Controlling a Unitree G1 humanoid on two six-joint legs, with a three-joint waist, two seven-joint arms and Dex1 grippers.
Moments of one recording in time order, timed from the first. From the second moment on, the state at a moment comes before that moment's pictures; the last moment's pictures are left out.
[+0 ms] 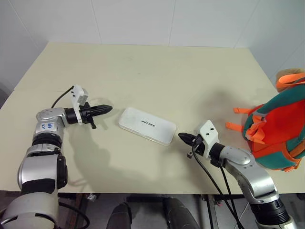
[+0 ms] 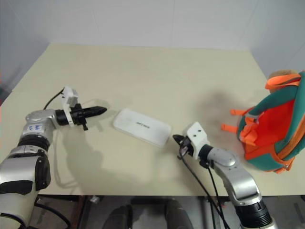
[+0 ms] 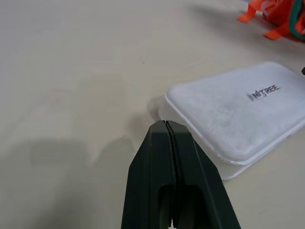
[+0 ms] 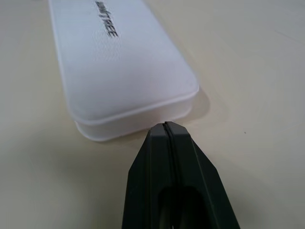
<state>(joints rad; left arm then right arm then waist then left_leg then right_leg) -1.00 0.62 0.13 1.24 -0.16 -0.10 -1.25 -0.20 -0.50 0.11 -0.35 0.25 0.54 0.53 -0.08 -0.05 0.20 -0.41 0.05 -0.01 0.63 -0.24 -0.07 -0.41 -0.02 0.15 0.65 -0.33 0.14</state>
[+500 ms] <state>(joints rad) -1.02 0.55 0.13 1.27 -0.11 -0.08 -1.30 -0.20 -0.50 0.15 -0.39 0.22 0.59 0.54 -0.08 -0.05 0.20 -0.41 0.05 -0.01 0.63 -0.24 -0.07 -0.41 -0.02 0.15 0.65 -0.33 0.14</state>
